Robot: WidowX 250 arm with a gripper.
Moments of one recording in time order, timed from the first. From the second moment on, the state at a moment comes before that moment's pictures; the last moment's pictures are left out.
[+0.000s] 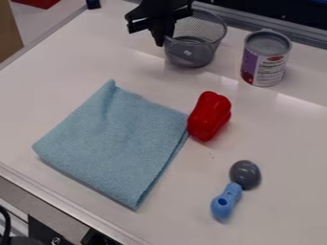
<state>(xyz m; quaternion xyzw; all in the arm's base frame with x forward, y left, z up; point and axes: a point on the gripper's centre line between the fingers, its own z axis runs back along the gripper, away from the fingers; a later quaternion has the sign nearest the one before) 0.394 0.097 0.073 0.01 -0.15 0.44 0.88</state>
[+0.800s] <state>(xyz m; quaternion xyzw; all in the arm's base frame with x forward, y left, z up) 0.326 0.152 0.115 -0.02 -0.23 0.45 0.86</state>
